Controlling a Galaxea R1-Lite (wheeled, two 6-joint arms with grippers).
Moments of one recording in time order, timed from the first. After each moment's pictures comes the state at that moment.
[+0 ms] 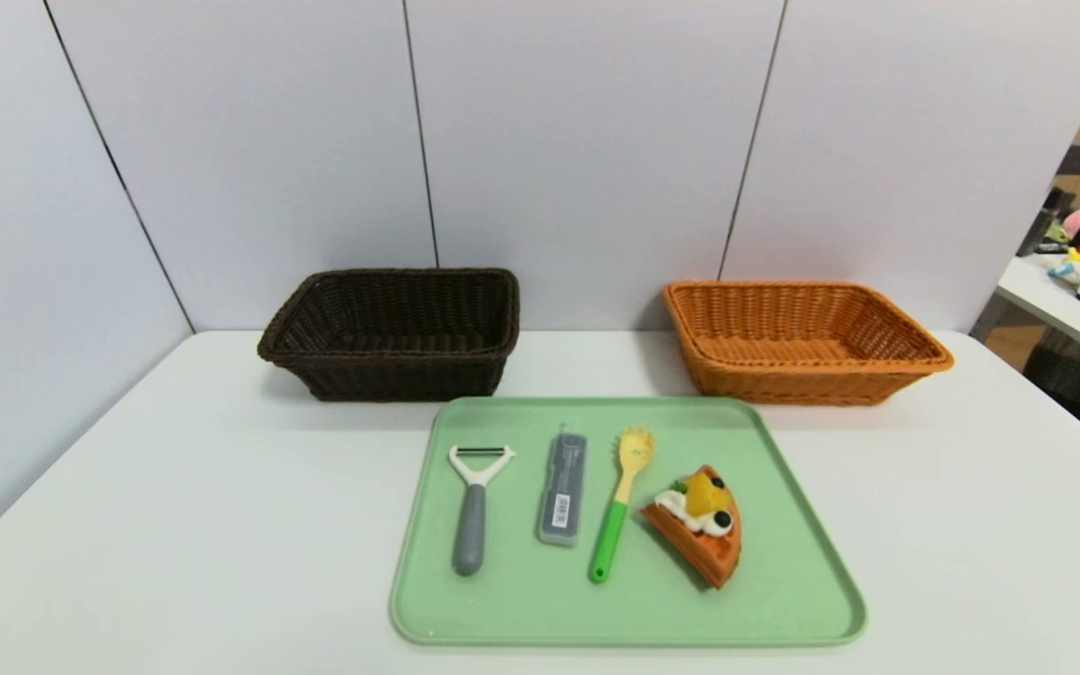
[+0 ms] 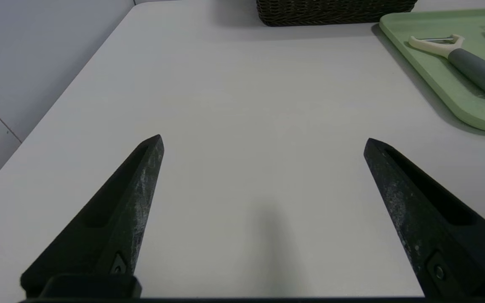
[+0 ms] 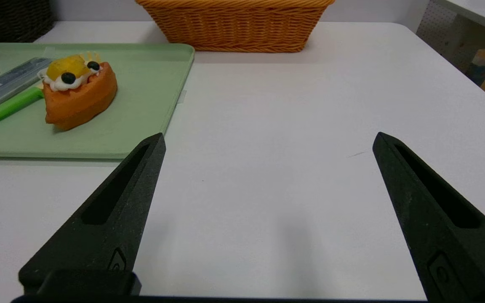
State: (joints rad) left arm 0.00 0.00 -0.02 0.03 0.00 0.02; right arm 0.01 0.00 -0.01 0.02 0.00 -0.01
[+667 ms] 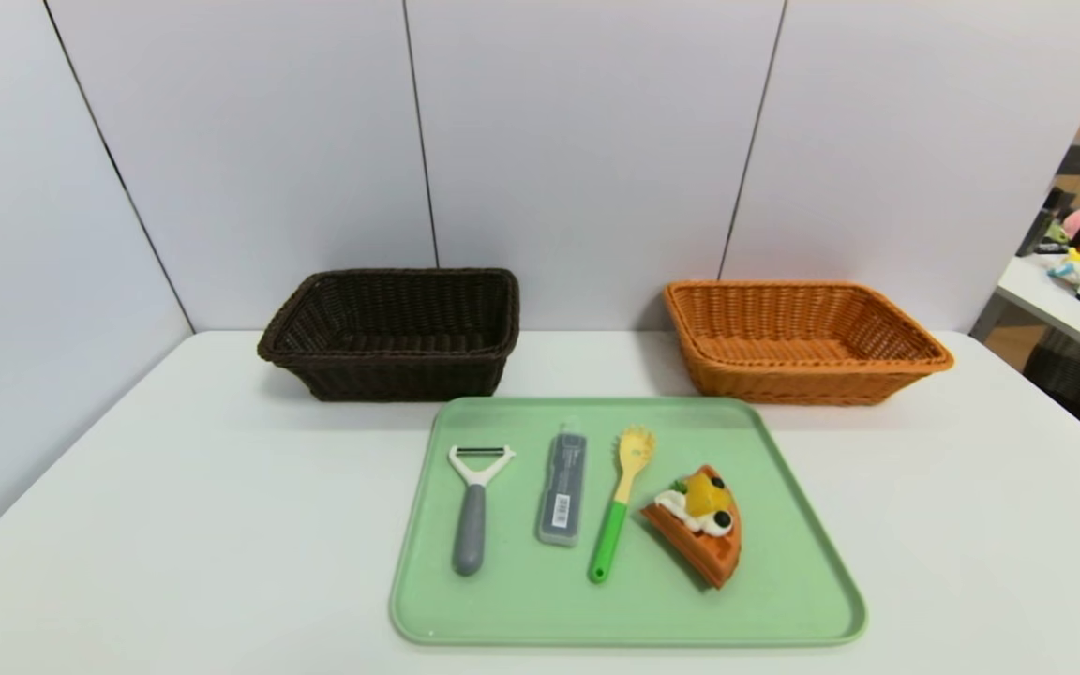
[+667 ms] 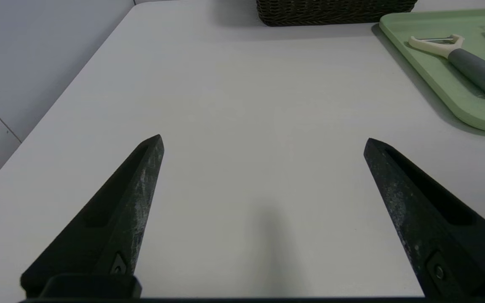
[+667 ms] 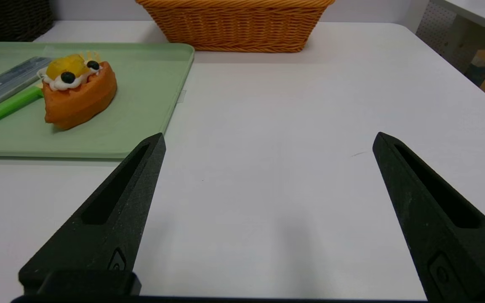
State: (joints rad) left arm 0.00 0.00 -0.02 0.03 0.00 0.02; right arm 0.01 0.00 -0.01 0.02 0.00 -0.01
